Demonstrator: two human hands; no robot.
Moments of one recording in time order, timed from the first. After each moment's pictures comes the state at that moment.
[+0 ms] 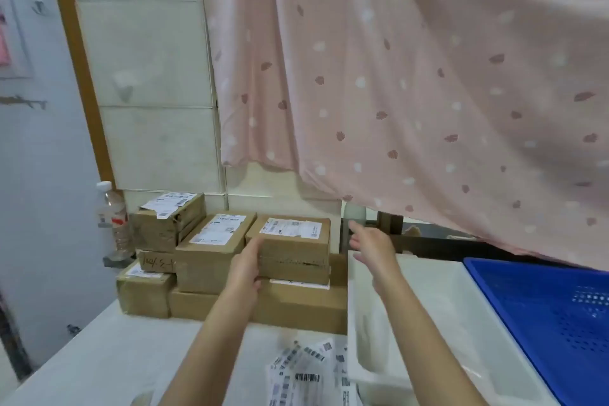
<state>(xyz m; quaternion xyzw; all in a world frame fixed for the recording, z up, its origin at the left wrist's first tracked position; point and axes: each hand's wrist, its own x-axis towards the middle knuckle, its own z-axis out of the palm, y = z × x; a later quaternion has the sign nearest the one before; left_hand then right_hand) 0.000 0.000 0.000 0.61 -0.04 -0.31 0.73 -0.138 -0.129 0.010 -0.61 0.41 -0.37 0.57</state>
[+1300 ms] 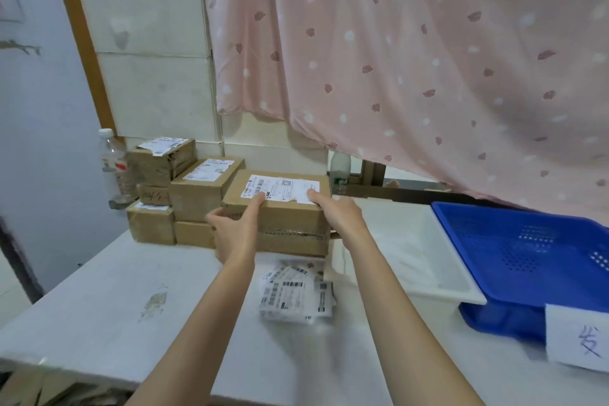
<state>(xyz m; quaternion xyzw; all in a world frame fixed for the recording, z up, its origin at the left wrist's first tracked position) -0.058 0.055 -0.032 0.68 -0.05 -0.15 0.72 -0.178 -0.052 0.008 -0.70 0.44 -0.25 0.50</state>
